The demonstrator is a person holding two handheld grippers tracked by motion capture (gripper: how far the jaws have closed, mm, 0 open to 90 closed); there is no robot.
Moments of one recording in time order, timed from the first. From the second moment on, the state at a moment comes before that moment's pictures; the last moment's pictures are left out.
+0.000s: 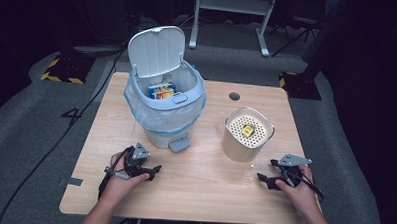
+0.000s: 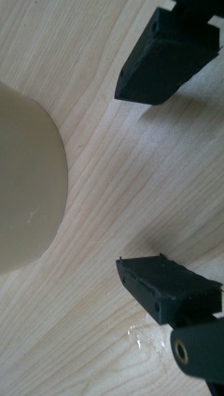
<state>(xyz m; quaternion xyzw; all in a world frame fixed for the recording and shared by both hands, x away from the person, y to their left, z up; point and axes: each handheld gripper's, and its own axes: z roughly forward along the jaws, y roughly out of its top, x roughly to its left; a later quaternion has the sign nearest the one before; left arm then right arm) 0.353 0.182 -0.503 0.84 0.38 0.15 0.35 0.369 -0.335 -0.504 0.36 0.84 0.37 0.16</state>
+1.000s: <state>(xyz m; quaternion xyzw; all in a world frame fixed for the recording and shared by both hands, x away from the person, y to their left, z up) 0.341 0.238 -0.373 0.76 0.37 0.16 0.50 0.369 -0.334 -0.505 0.36 0.84 0.37 0.16</state>
